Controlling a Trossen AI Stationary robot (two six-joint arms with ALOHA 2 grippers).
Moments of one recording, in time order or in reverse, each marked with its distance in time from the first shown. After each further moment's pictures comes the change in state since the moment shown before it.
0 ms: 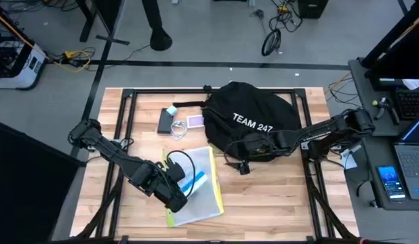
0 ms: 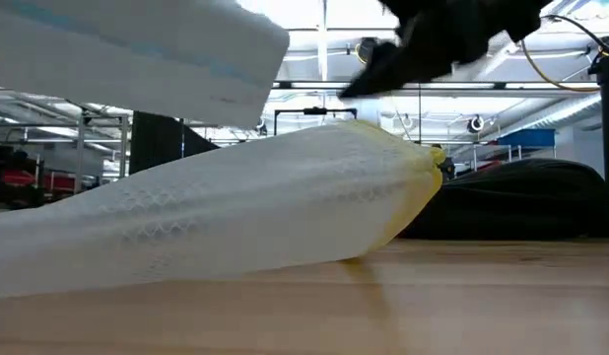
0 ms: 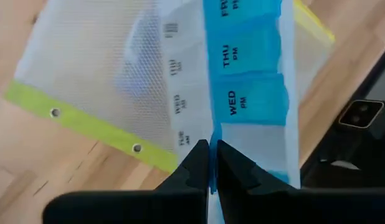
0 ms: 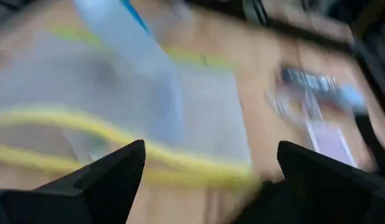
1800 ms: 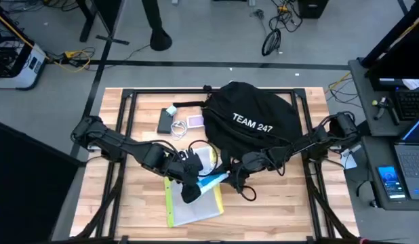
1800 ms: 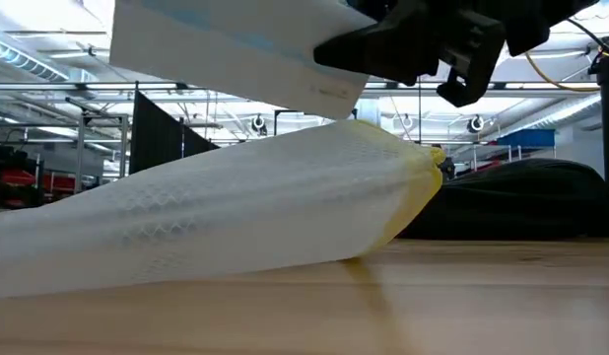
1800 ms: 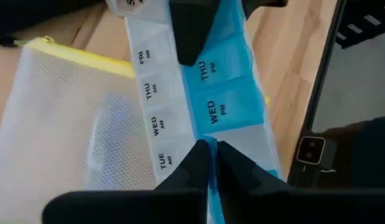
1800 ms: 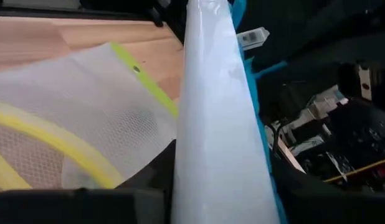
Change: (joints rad) left arm 0.176 0.000 0.000 0.282 0.070 0.405; right arm 0.144 0.224 0.000 0.415 0.029 -0.553
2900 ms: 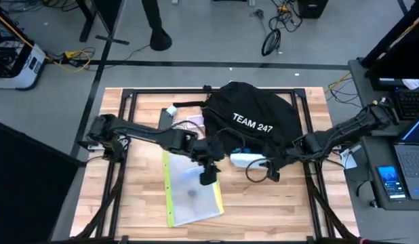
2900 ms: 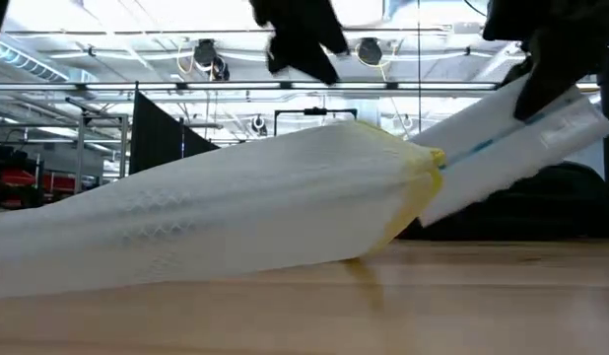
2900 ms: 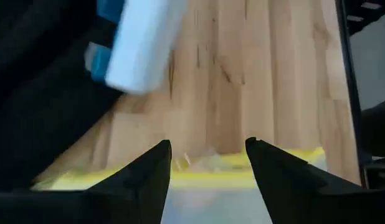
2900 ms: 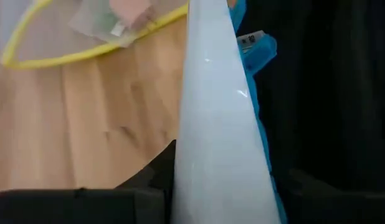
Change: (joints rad) left arm 0.258 0.183 0.000 0.286 0.193 0.549; right arm 0.130 -0.596 -0.094 -1.201 0.183 1.448
